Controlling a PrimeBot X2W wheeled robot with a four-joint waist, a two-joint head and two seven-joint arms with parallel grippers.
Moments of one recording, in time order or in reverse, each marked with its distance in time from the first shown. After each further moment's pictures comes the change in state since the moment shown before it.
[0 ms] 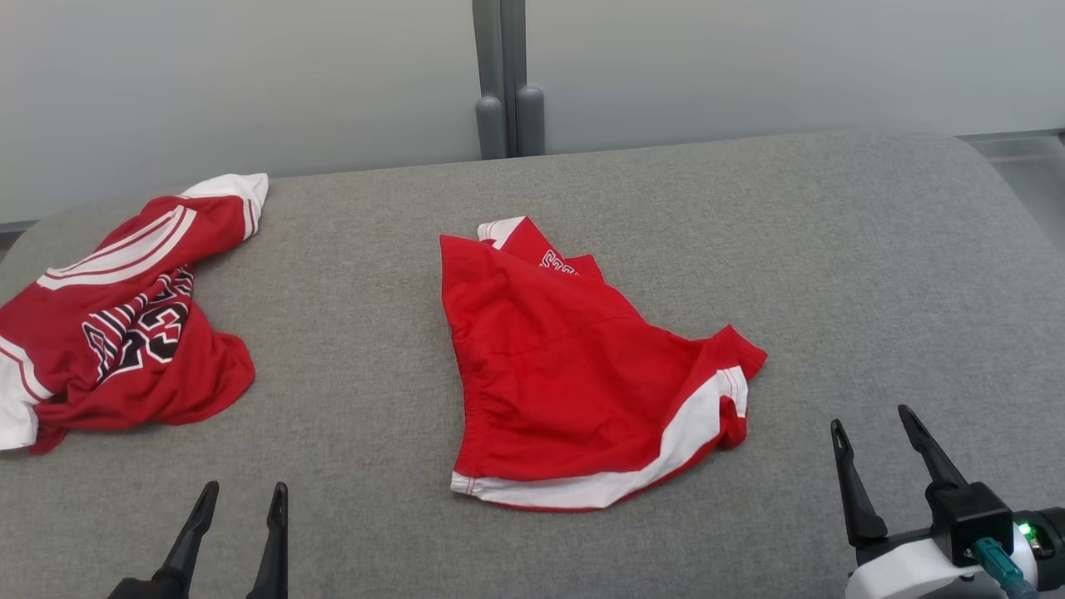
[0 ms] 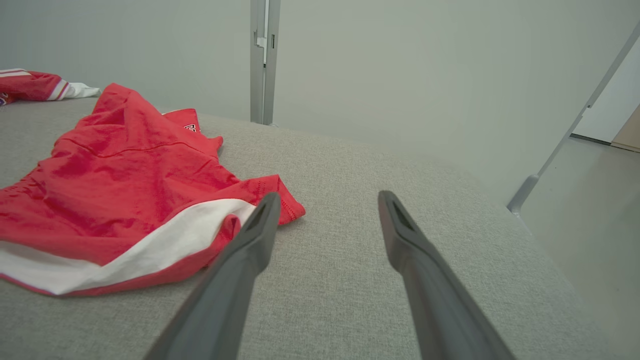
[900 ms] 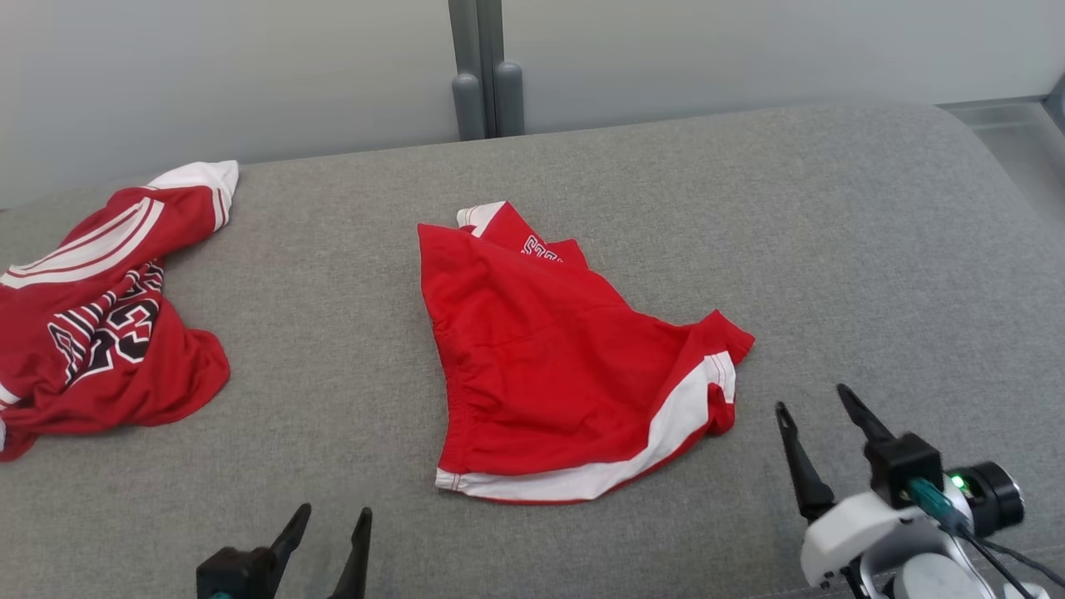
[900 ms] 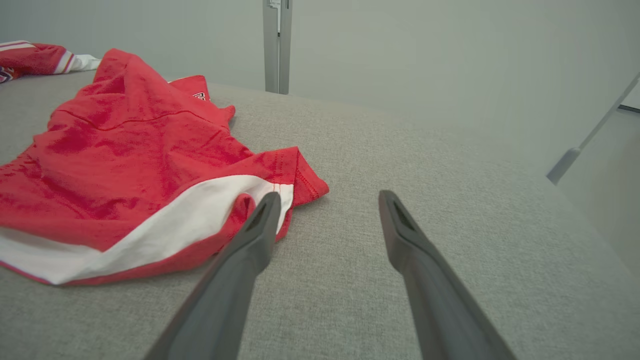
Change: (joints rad) left arm -0.044 -0.041 -0.104 0.102 -0.040 -0.010 0.141; right arm -0.132 -0.023 0.098 0.170 0.052 0.000 0.016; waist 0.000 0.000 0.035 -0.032
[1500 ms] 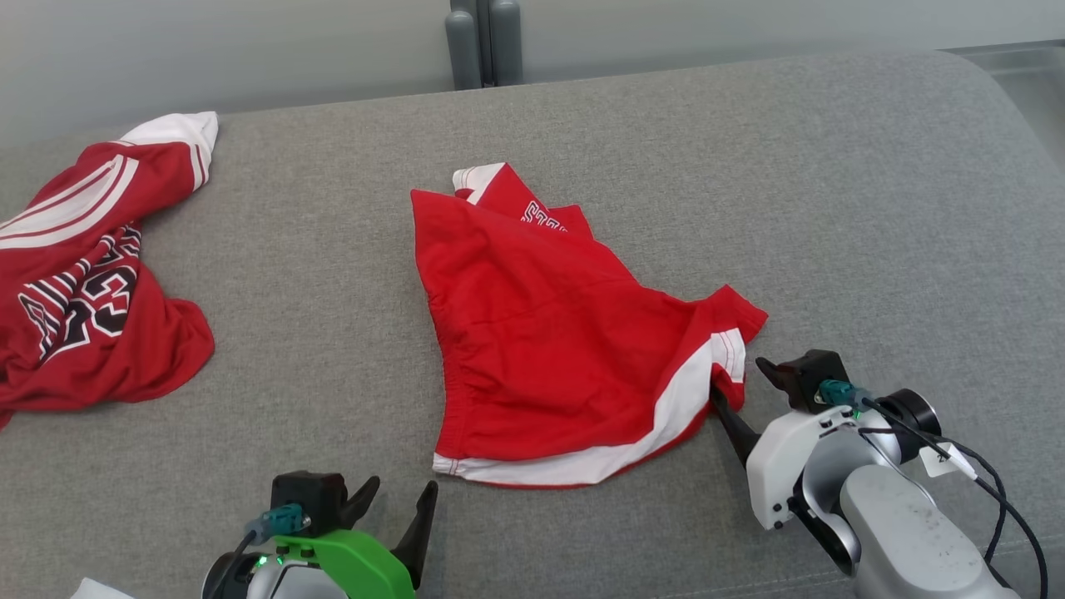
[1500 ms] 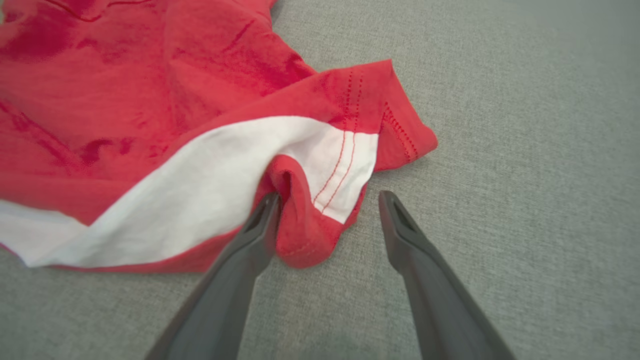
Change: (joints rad) left arm -0.108 -0.052 -0.094 -0.085 -0.060 0.045 0.403; right arm -0.340 -0.089 0.324 0.328 0.225 0.000 0.230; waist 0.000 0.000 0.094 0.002
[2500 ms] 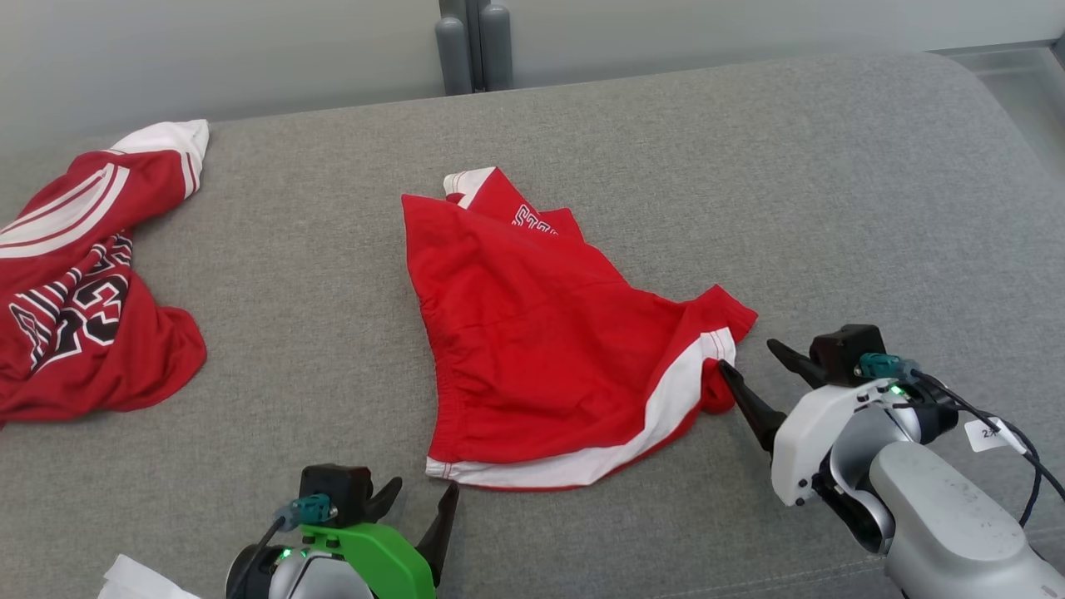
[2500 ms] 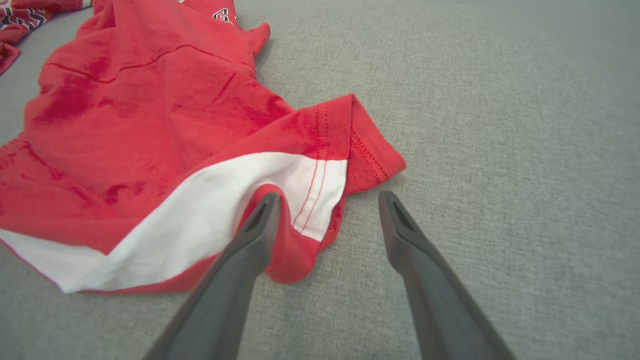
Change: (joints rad) left arm -0.045 -0.007 -0.054 0.059 -0.009 0.005 0.016; right arm -0.068 -0.113 0.164 0.000 0.303 0.000 -0.029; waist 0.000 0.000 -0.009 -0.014
